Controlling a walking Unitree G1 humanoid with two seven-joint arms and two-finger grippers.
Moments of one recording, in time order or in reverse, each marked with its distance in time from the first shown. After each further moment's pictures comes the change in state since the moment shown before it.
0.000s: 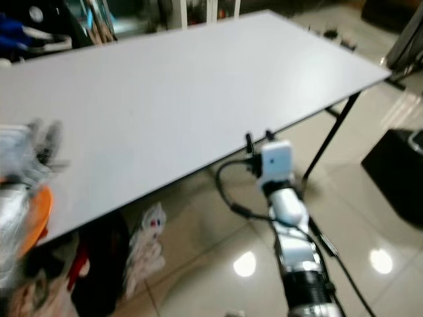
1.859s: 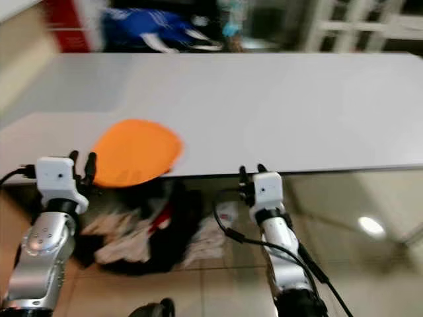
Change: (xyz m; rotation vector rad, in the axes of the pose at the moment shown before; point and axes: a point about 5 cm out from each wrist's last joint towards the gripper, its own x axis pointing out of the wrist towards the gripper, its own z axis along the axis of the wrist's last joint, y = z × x) left arm -0.006 -0.084 -0.027 -0.072 0.045 -0.152; right arm -0.027 0.013 -0.051 0.046 0.156 -0.013
